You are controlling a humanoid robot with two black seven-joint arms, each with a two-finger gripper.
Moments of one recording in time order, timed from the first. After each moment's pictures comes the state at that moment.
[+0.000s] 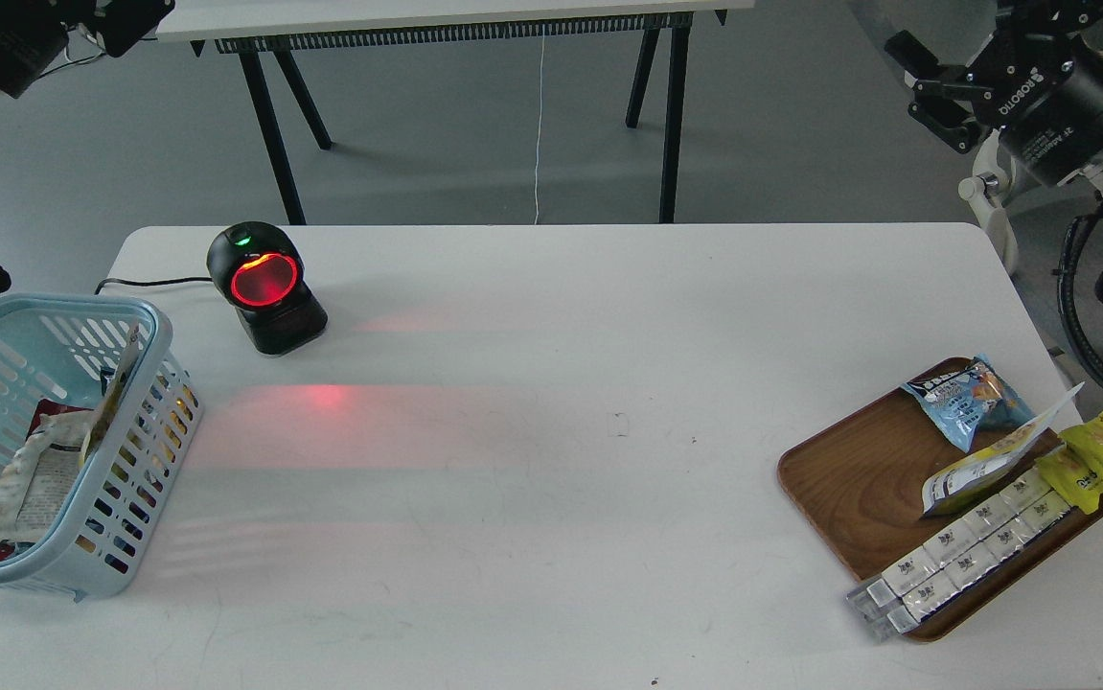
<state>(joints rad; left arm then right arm) -0.97 0.90 -0.56 -1.14 0.33 -0.42 -0.49 0.84 -0.72 0.73 1.03 -0.53 0.46 0.49</state>
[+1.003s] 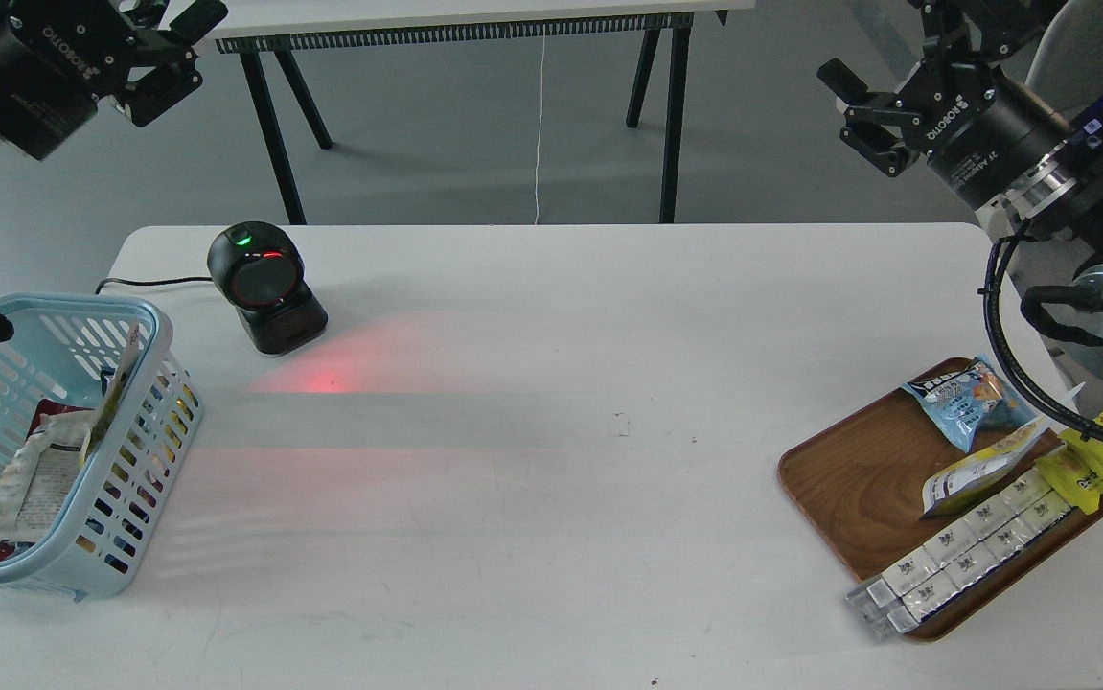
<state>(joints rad) -0.91 0.90 -0.55 -1.16 0.34 -0.49 -0.49 0.81 -0.60 0.73 1.02 -0.53 0.46 0.49</state>
